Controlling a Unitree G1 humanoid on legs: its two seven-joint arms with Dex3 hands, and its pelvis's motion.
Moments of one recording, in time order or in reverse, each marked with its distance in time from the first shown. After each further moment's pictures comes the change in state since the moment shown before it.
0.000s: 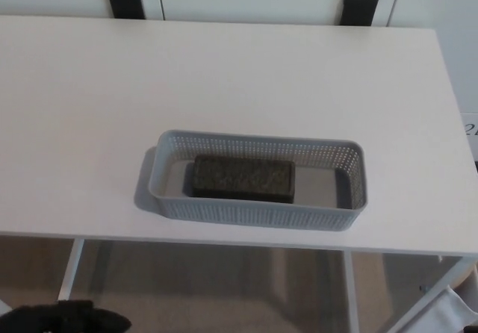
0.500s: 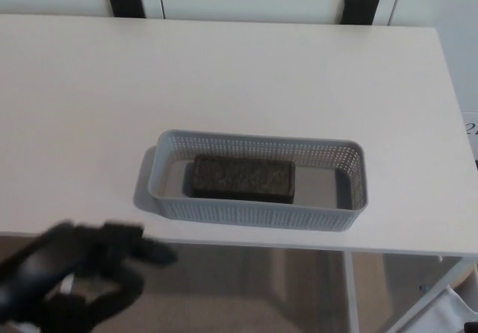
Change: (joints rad) left_arm -0.031 0.027 -0.009 -0.423 0.071 0.010 0.096; right_arm 0.000 0.000 -0.006 0.000 0.001 0.000 0.000
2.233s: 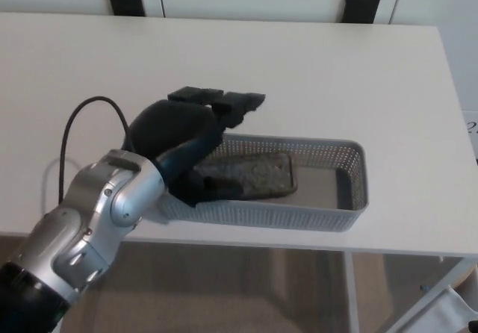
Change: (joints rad) left_arm -0.813 -0.096 -0.642 0.493 0.588 -0.015 0.518; right_arm 0.015 0.003 -0.027 -0.031 0.002 -0.005 -0.003
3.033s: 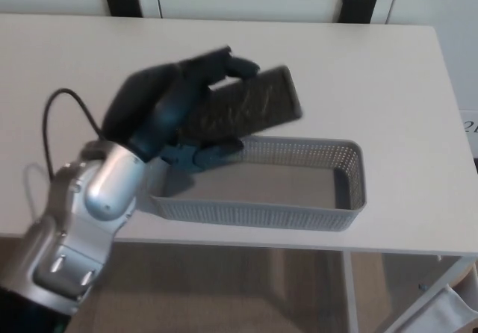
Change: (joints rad) left_arm 0.084 -0.108 0.204 -0.132 -0.177 0.041 0.084; right_arm 0.009 0.006 -0.018 0.024 0.026 -0.002 0.001
